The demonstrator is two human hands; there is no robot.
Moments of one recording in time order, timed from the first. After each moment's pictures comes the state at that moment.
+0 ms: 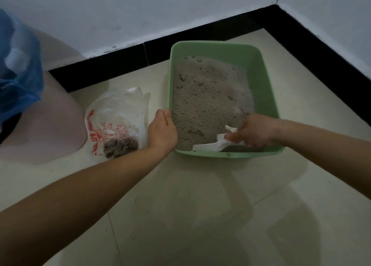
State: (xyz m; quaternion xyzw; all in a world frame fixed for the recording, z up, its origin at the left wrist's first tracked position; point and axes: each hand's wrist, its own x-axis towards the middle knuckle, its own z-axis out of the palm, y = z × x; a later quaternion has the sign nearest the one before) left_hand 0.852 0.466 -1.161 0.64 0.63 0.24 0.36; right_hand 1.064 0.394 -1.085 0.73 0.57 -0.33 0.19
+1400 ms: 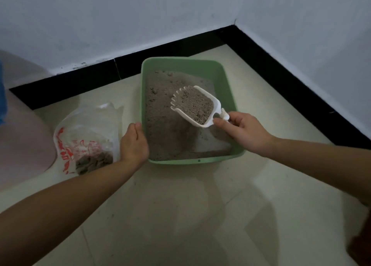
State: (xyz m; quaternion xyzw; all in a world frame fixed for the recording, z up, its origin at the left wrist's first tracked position) left_hand 0.845 0.466 -1.162 0.65 0.61 0.27 0.36; right_hand 1.099 0.352 -1.075 0.78 0.49 -0.28 -0.27
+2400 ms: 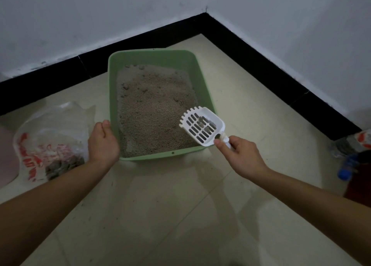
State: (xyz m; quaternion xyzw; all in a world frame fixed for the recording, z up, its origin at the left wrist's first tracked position) left_hand 0.849 0.465 -1.167 0.65 0.63 0.29 0.32; right_hand 1.107 0.250 -1.121 0.87 0.37 -0.21 -0.25
